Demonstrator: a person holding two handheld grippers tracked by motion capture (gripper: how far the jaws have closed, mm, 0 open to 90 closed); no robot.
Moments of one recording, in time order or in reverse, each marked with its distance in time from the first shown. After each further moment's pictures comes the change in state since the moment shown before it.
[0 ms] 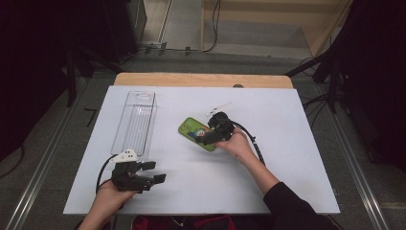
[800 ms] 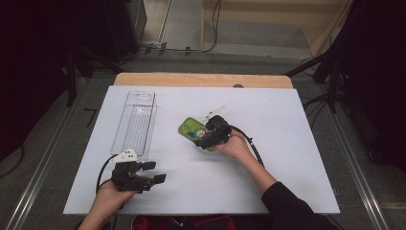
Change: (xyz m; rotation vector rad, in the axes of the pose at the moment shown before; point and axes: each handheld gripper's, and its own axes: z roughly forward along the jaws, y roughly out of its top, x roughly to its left) left arm 0.000 0.000 0.001 -0.002 -0.002 0.001; right arm 0.006 -0.003 0.013 0.061 -0.077 -0.081
